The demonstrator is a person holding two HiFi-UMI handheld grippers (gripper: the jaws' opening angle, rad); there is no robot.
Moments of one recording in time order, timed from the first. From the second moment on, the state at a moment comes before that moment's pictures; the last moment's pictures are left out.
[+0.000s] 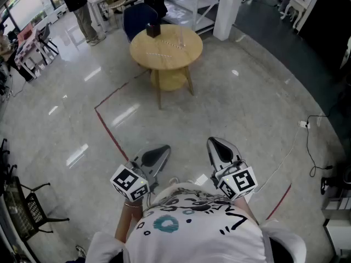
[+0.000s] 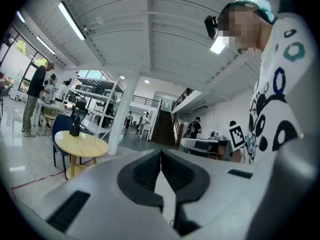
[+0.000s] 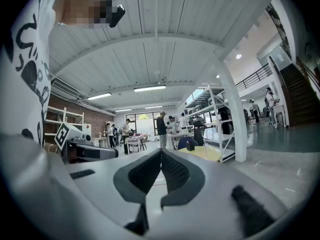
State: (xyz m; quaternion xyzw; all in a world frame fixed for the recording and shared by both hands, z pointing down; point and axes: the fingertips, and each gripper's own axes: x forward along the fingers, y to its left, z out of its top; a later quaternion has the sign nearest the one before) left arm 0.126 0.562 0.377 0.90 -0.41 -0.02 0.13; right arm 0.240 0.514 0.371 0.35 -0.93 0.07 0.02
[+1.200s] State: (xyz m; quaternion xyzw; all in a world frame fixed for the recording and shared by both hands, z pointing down) left arm 0.086 0.533 0.410 0.90 -0.41 -0.02 0.17; right arm 0.203 0.480 0.393 0.36 -0.93 0.07 0.03
